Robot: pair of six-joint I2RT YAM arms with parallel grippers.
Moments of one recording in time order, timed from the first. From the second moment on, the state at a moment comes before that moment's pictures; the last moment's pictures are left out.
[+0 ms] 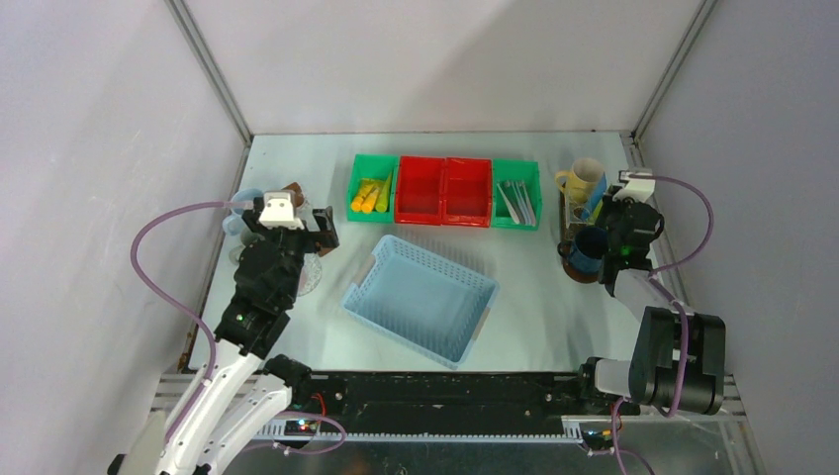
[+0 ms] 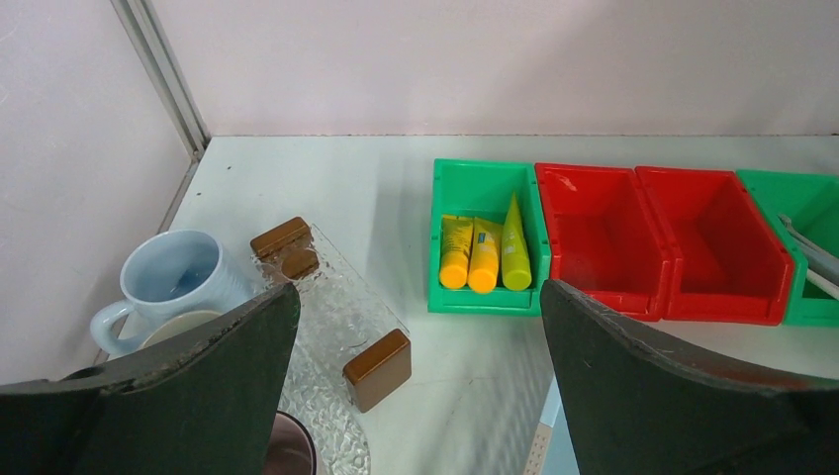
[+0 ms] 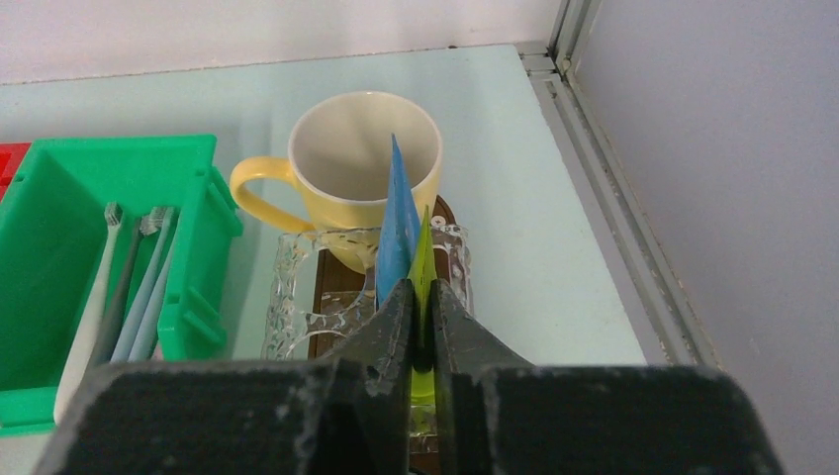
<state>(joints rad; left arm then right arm) -0.41 0.60 0.65 -0.04 -0.39 -0.02 -0.18 1.30 0.53 0.63 -0.02 -0.01</state>
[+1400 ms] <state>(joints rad) -0.41 0.87 0.84 -0.21 -0.35 -0.11 -0.10 0.70 0.55 0.27 -0.11 0.29</state>
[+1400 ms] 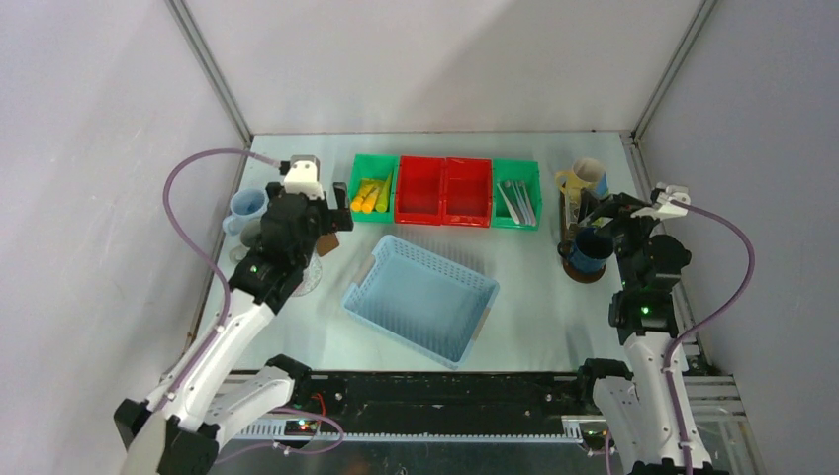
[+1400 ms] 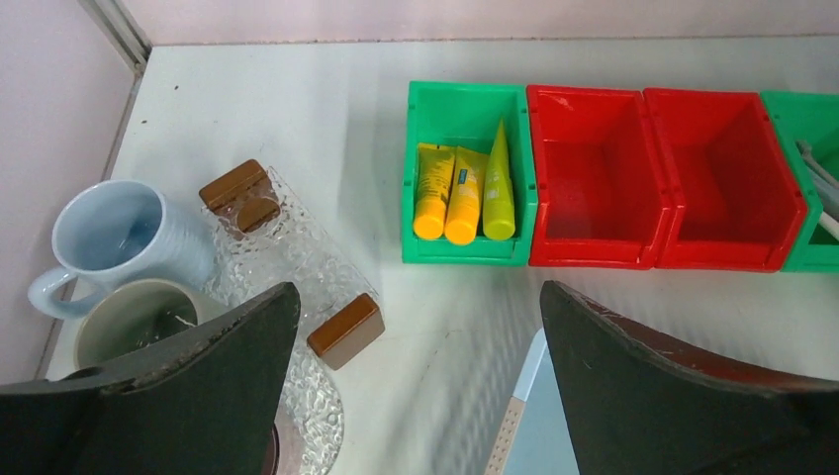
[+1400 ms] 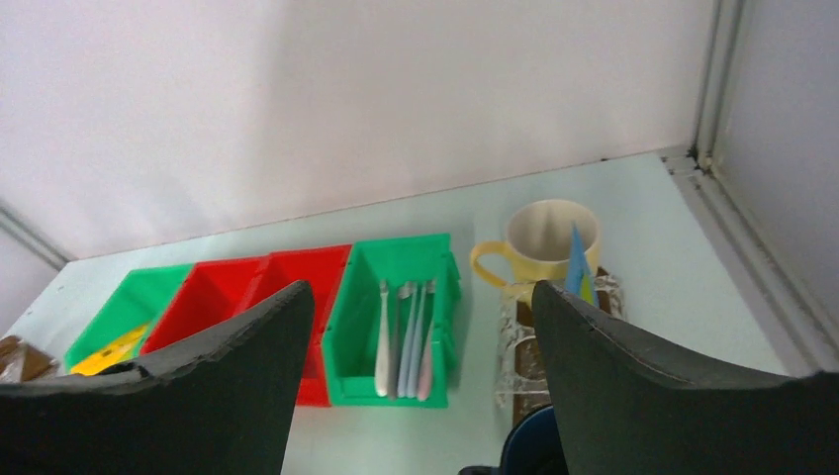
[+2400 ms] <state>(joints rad) -0.27 1.83 1.74 -0.79 -0.17 -0.13 0.08 0.43 0.55 0.01 -0.13 0.26</state>
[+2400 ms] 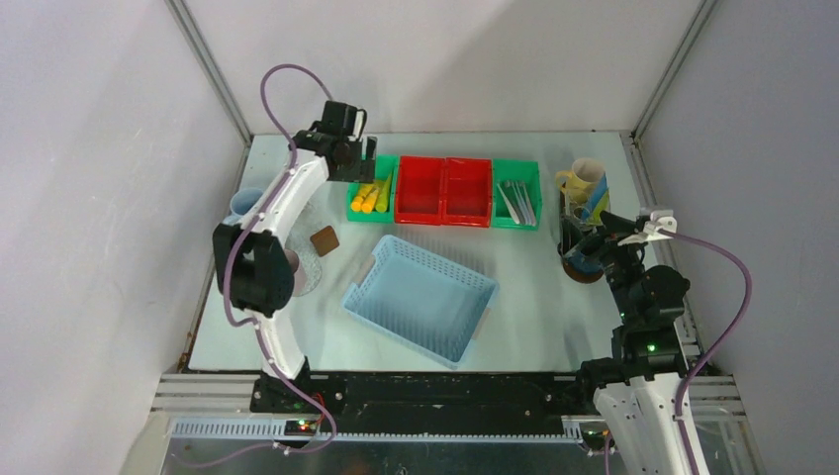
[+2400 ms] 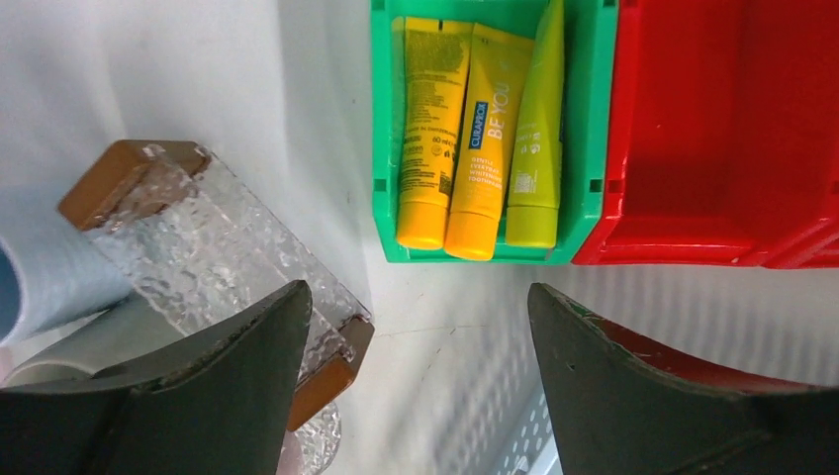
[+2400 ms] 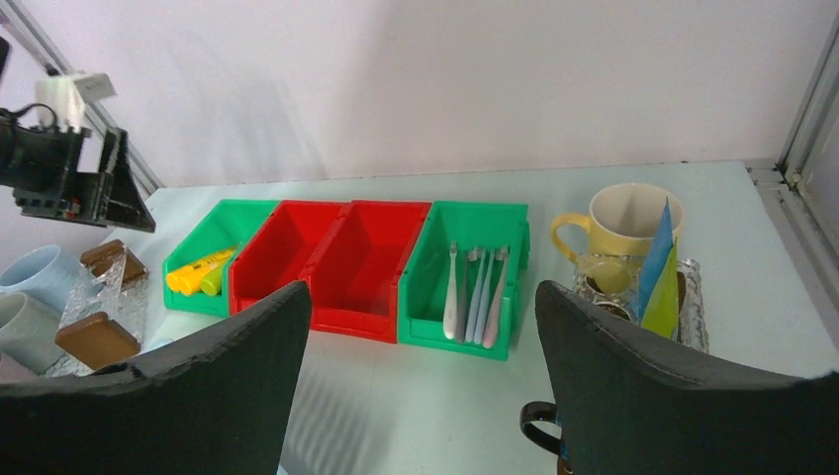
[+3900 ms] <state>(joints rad) -0.31 2.16 1.88 -0.88 0.06 -0.22 0.12 0.41 0.52 -0.01 -0.06 0.19</state>
